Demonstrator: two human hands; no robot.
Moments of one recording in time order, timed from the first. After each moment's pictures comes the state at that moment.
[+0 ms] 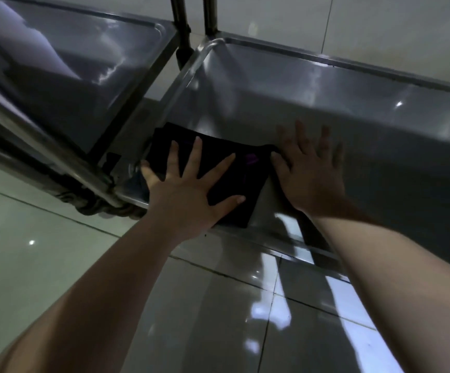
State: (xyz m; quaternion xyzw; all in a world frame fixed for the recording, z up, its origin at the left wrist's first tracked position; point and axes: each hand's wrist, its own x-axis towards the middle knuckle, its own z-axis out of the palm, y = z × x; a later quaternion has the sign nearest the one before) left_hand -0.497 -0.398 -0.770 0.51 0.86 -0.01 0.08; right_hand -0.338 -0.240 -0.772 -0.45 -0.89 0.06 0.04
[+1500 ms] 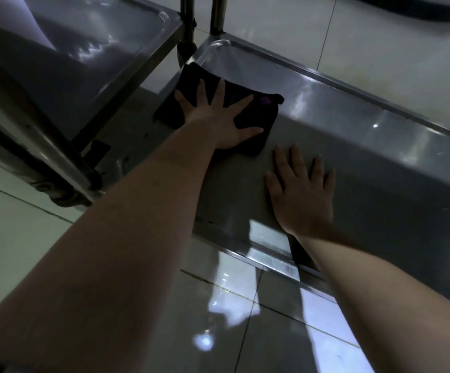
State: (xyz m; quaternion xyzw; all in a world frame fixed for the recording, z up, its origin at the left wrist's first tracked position) left_hand -0.556 -0.257 -0.762 0.50 0.86 -0.02 0.12; right_hand -0.340 -0.248 -0.788 -0.47 -0.88 0.03 -0.01
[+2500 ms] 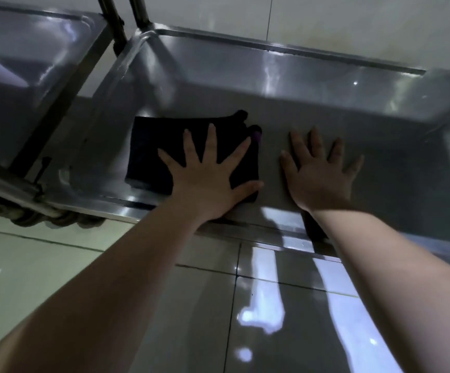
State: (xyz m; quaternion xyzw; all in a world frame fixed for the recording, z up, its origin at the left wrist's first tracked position) left_hand -0.410 -0.325 -0.778 0.58 0.81 -0.01 0.10; right_hand -0.241 -0.221 -0.784 -0.60 -0.80 0.06 -0.01
